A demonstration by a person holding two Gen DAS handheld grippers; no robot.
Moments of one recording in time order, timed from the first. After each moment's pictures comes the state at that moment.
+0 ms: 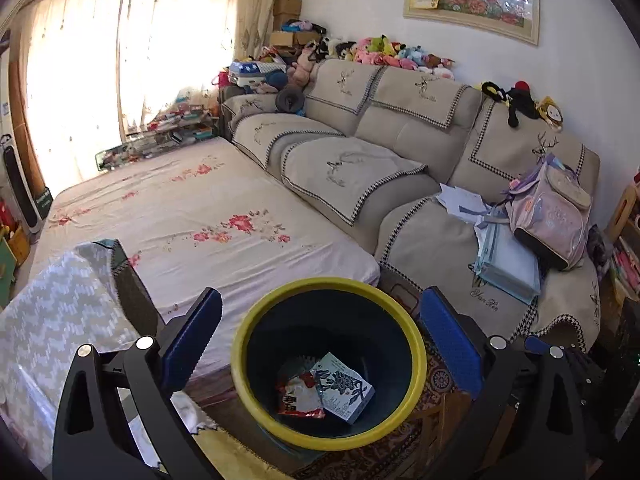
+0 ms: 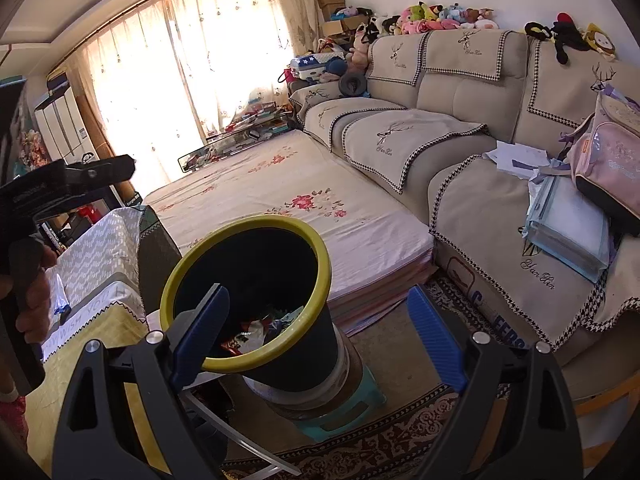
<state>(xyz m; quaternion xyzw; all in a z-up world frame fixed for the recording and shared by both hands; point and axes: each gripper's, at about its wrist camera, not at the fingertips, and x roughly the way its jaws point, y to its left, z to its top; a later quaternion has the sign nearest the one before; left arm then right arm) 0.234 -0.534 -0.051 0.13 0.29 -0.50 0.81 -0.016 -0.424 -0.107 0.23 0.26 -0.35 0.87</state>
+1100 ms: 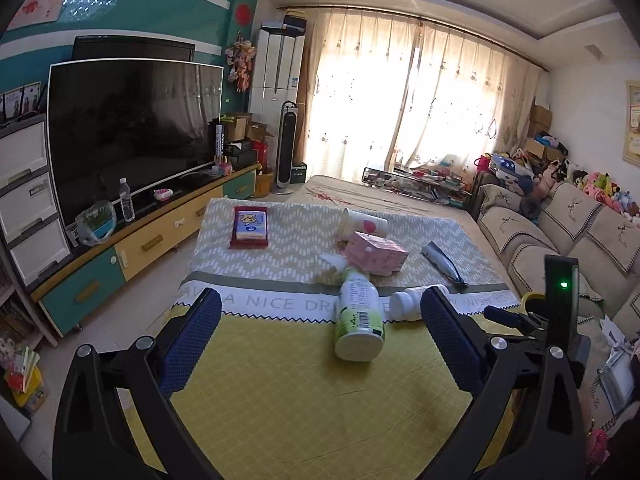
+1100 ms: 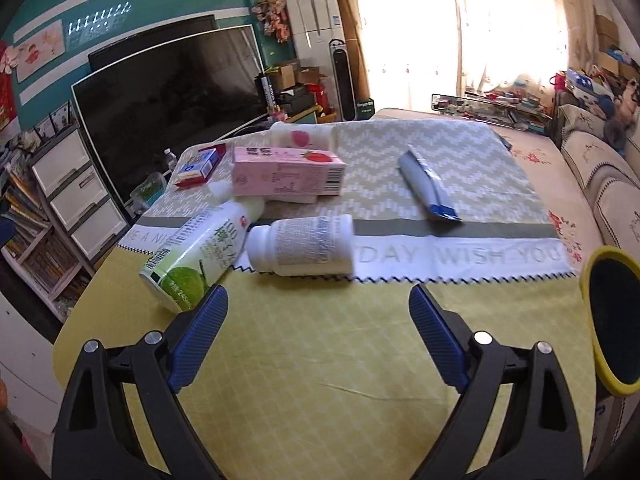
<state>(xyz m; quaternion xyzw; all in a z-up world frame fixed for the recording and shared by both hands) 0.126 0.005 -0.042 -0.05 0.25 -0.08 0.96 0.203 -0.095 -0.102 0.05 0.37 0.06 0.93</state>
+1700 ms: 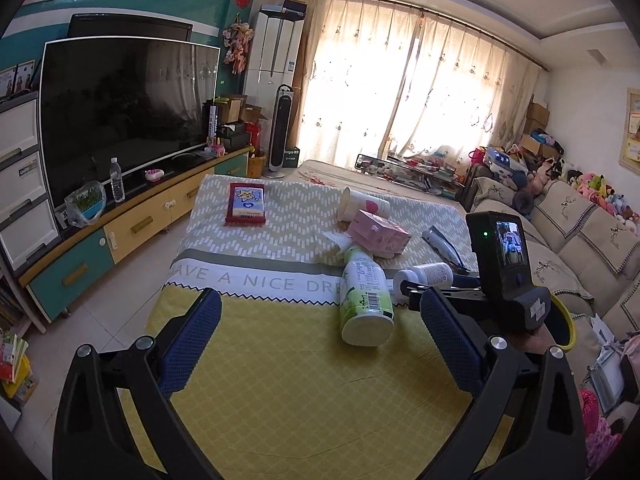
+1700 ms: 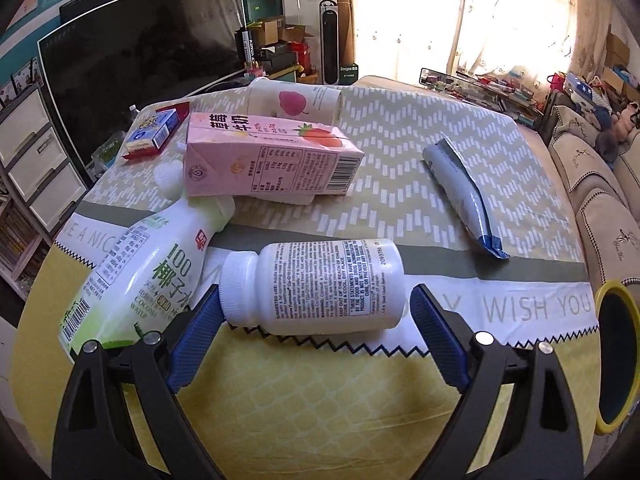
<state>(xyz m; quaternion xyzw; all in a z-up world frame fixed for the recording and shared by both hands) 0.141 0.007 -0.069 -0.06 0.27 -0.10 0.95 0.293 -0.068 -0.133 0.01 0.44 0.02 0.90</state>
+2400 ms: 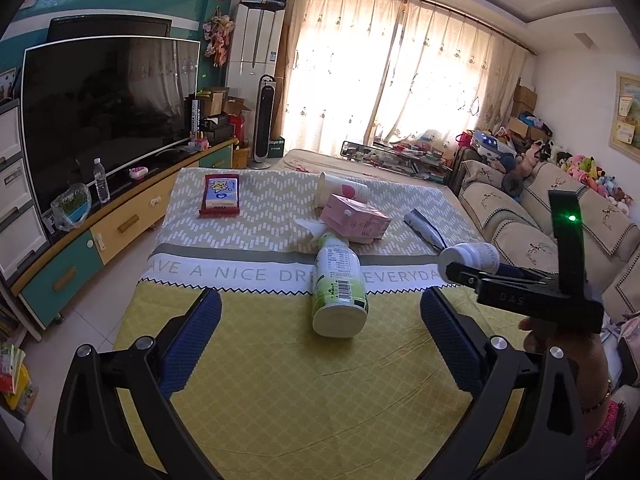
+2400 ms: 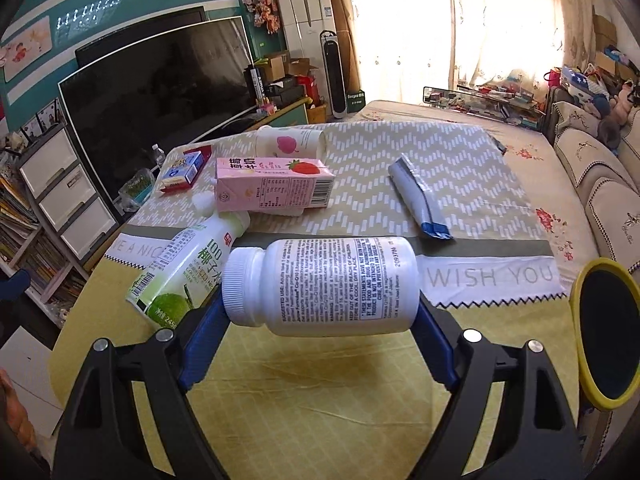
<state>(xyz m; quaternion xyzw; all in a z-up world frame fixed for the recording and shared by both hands) 0.150 -0.023 -0.077 -0.04 0.29 -0.13 0.95 0.209 -0.110 -0.083 0.06 0.37 0.03 0.93</state>
